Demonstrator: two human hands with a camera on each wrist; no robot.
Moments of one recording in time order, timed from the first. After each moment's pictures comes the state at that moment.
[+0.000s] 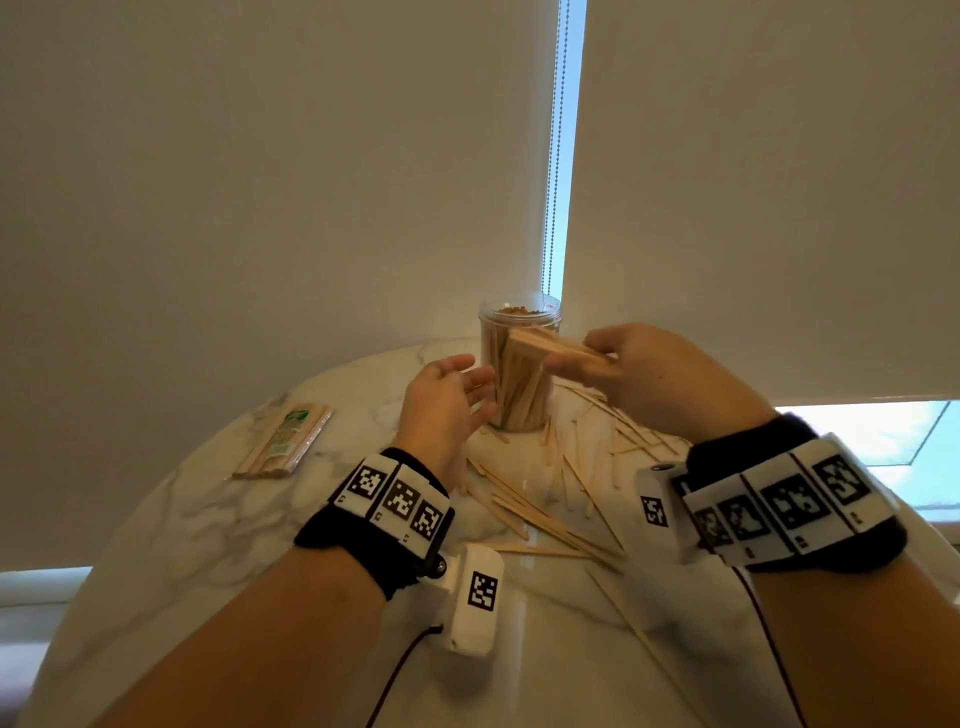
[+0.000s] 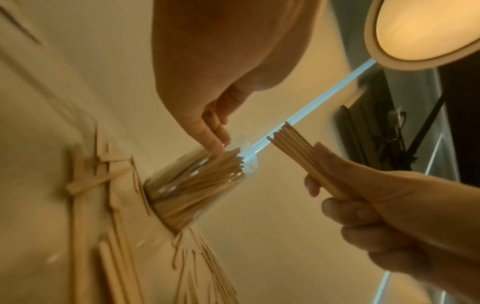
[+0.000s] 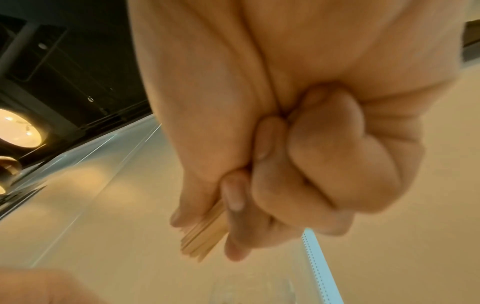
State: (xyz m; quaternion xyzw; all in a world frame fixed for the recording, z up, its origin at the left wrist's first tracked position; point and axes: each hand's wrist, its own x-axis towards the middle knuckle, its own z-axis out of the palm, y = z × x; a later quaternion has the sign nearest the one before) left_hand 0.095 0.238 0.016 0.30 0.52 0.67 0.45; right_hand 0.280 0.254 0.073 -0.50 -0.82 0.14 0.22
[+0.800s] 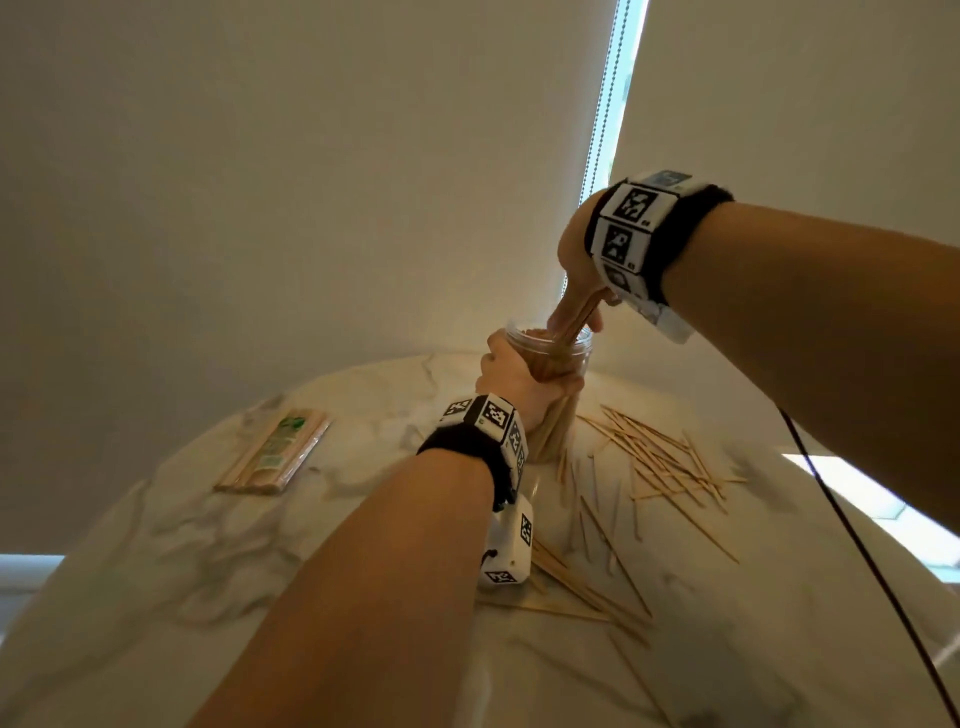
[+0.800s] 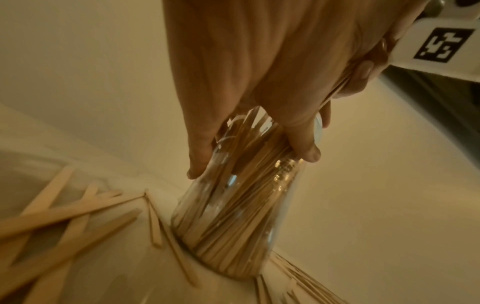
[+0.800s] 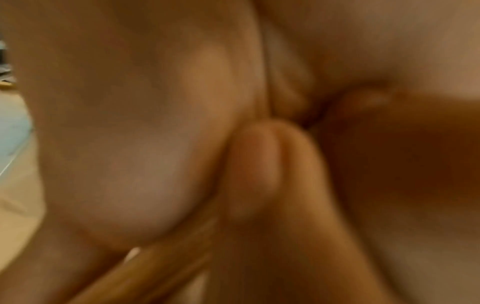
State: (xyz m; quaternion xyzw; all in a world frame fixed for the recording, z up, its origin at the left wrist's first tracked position) left_hand 0.094 0.348 0.004 0.52 0.64 0.50 0.28; right_hand 0.163 0.390 0.183 -0.51 -0.79 -0.26 -0.21
